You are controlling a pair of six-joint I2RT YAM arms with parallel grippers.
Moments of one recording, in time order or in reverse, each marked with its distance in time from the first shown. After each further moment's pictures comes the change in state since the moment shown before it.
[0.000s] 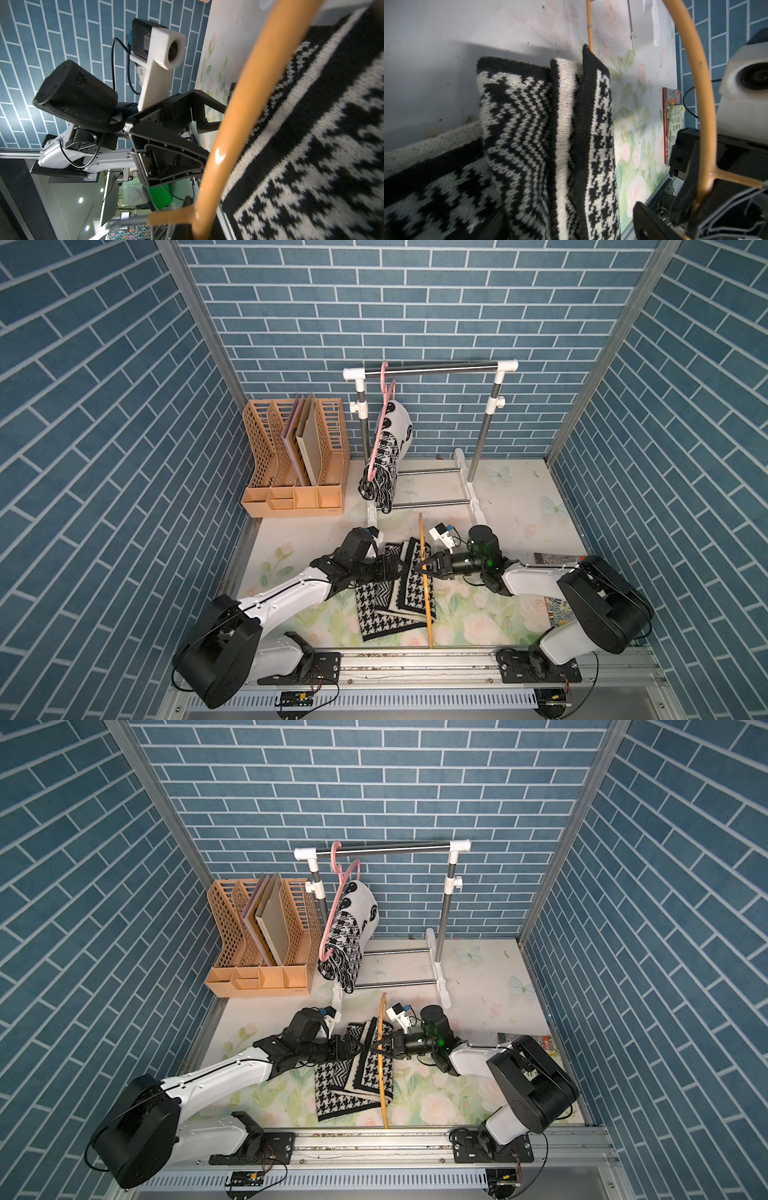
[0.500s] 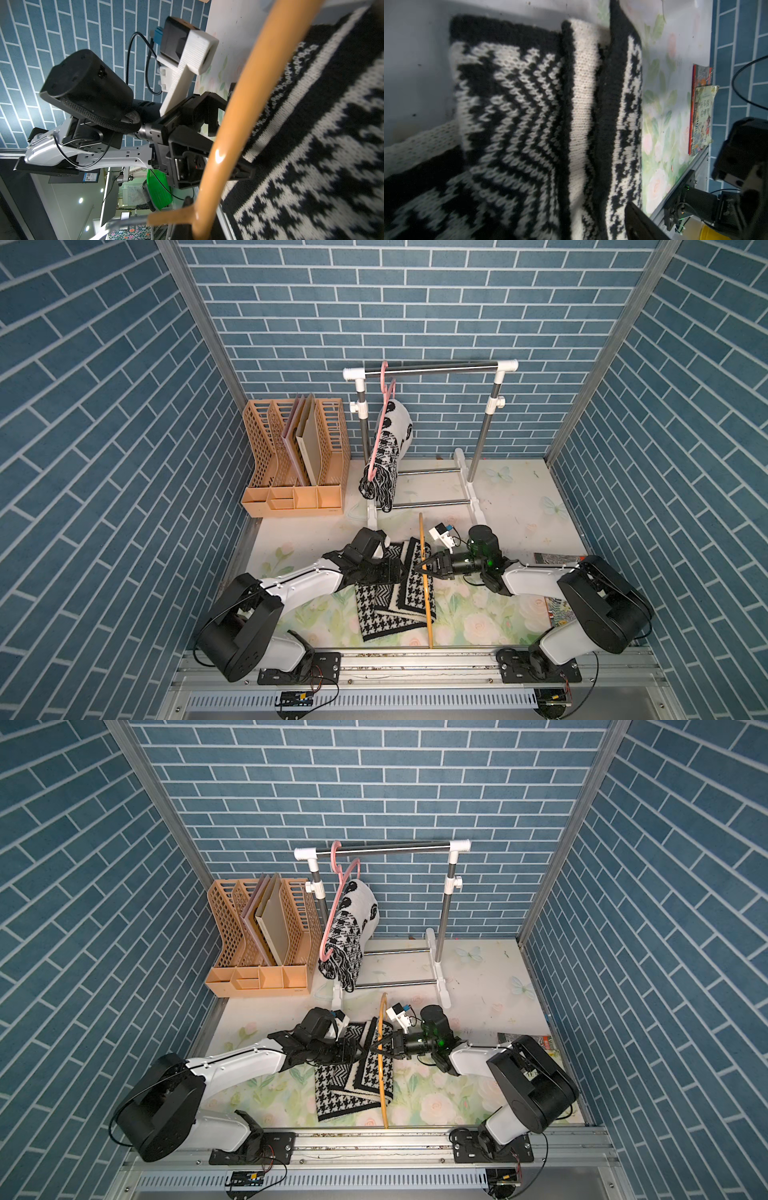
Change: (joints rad) left arm -0.030 0.136 0.044 -0.048 -0.002 0.064; right arm 0.000 0.001 0.002 -0.004 0.000 0.000
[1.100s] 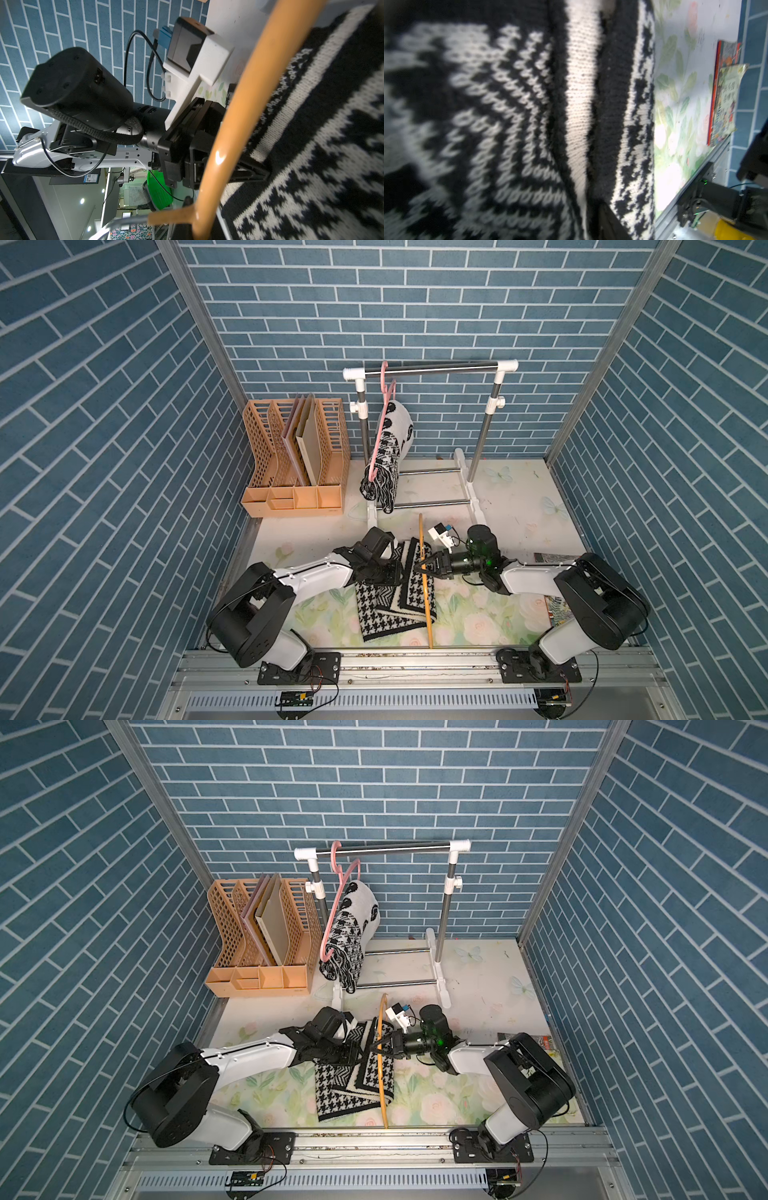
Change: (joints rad) left arm -0.045 0.081 0.079 -0.064 -0.022 0.034; right arm 0.000 0.024 0.008 0.010 -0.001 0.004
